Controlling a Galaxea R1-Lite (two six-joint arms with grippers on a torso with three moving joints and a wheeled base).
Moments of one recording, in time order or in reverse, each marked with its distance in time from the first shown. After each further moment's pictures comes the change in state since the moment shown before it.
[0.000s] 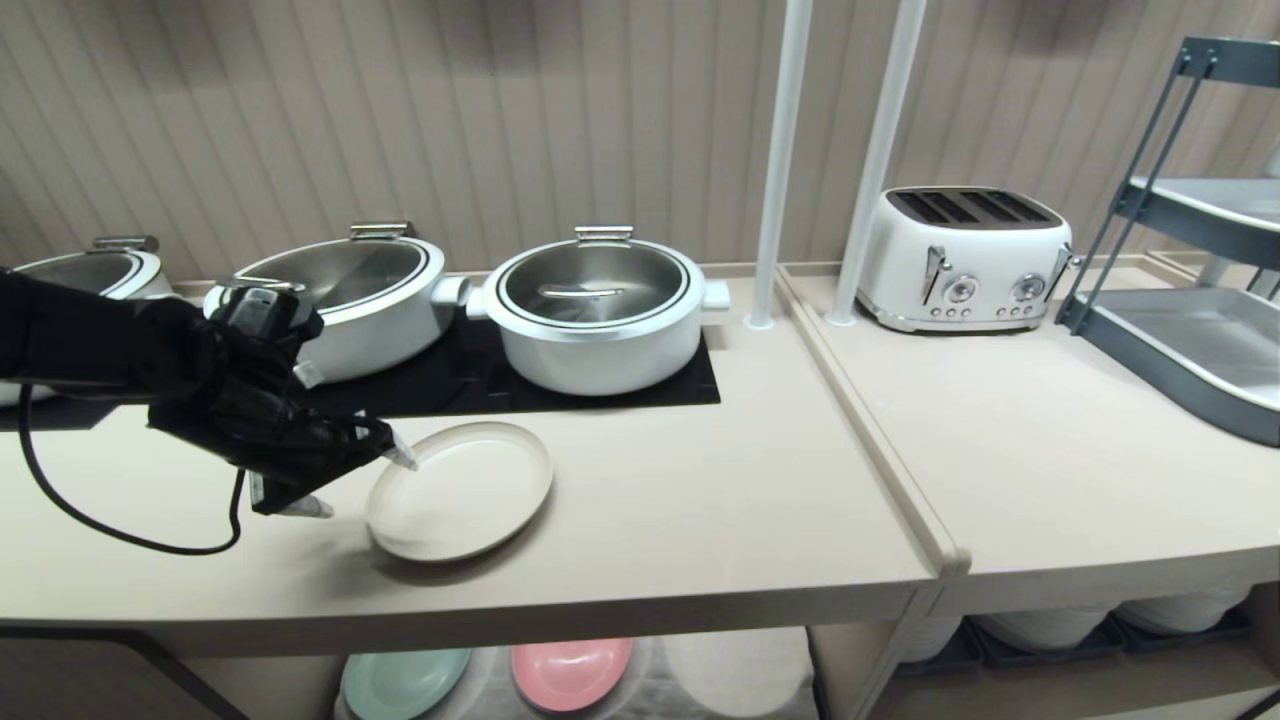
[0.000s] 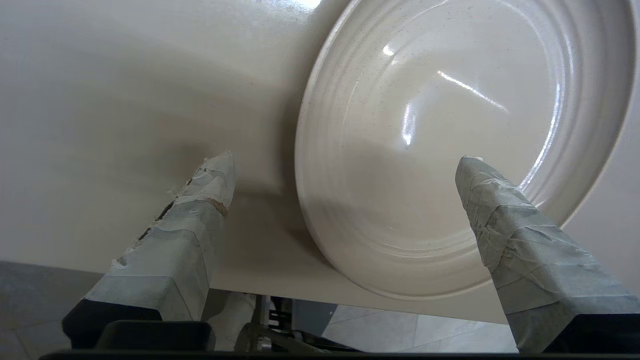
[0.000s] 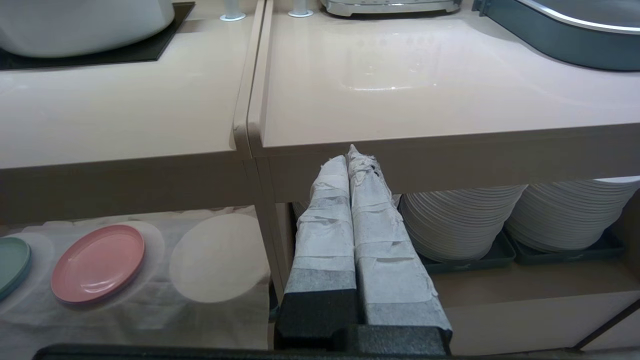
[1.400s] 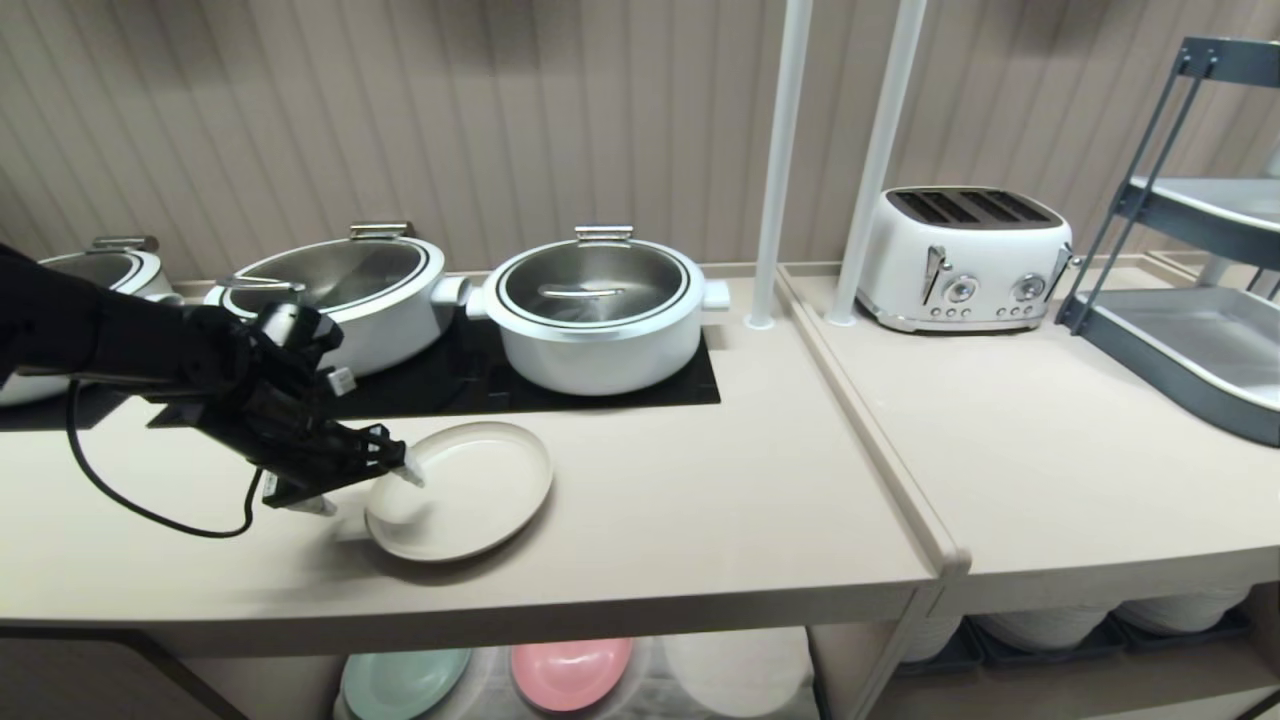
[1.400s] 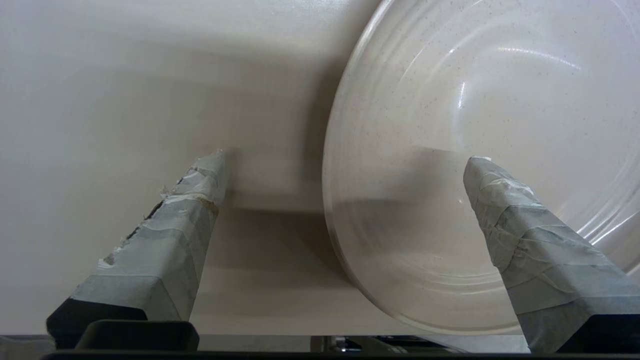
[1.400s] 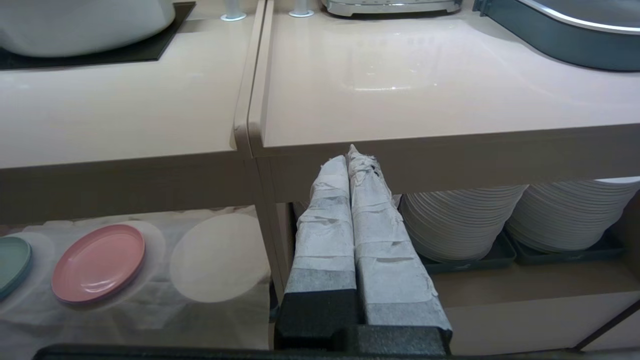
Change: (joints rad) left arm 0.008 0.108 -0.088 0.046 0.014 0.226; right arm 0.000 0.000 0.000 0.000 0.001 0.000
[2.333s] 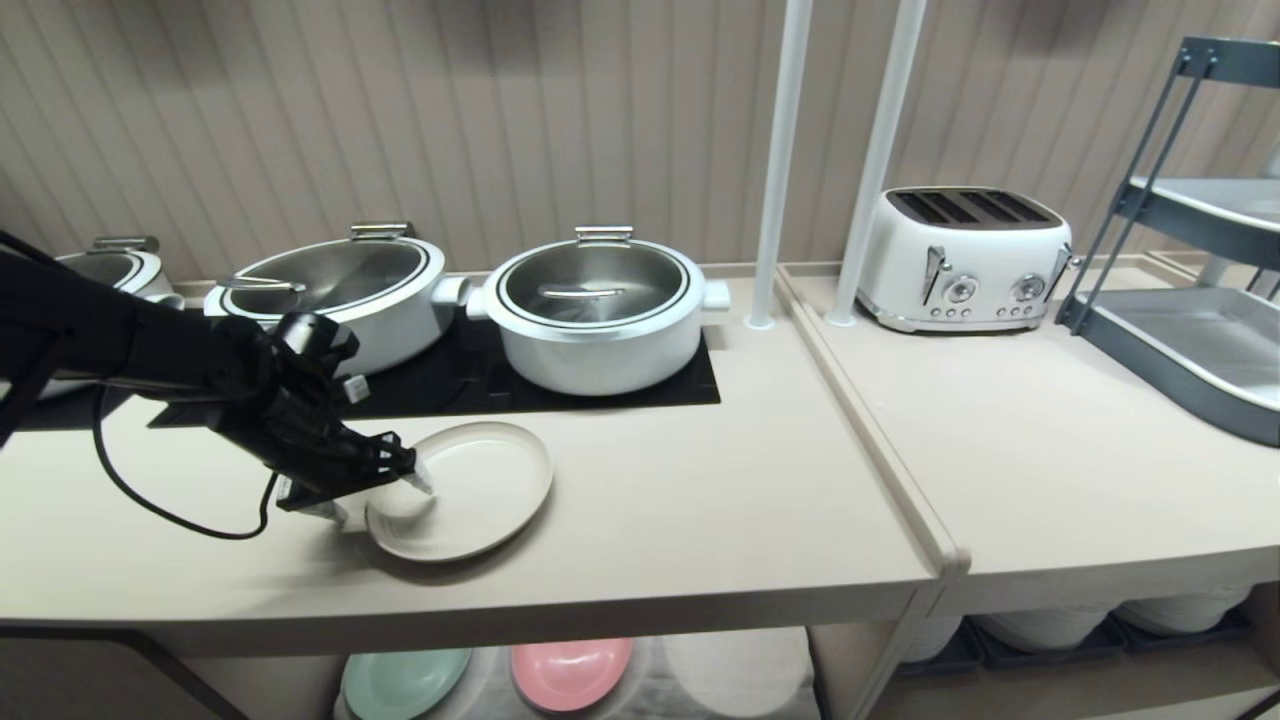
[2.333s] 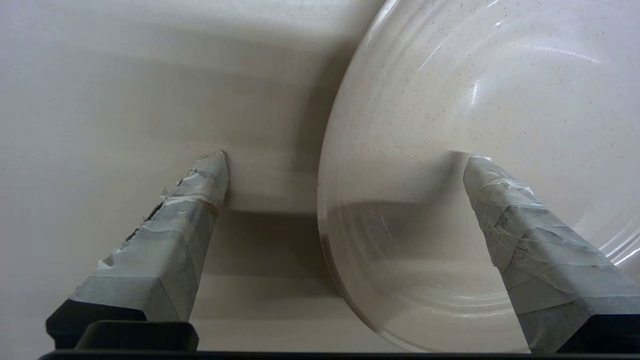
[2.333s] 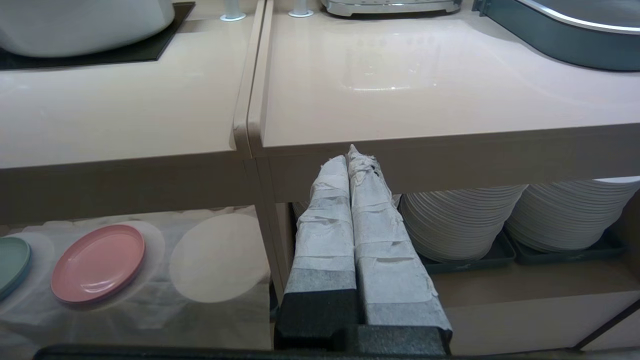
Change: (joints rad) left arm -0.013 0.045 -0.010 -0.012 0.010 0.011; right arm 0.000 0.000 0.000 0.000 -0.001 0.000
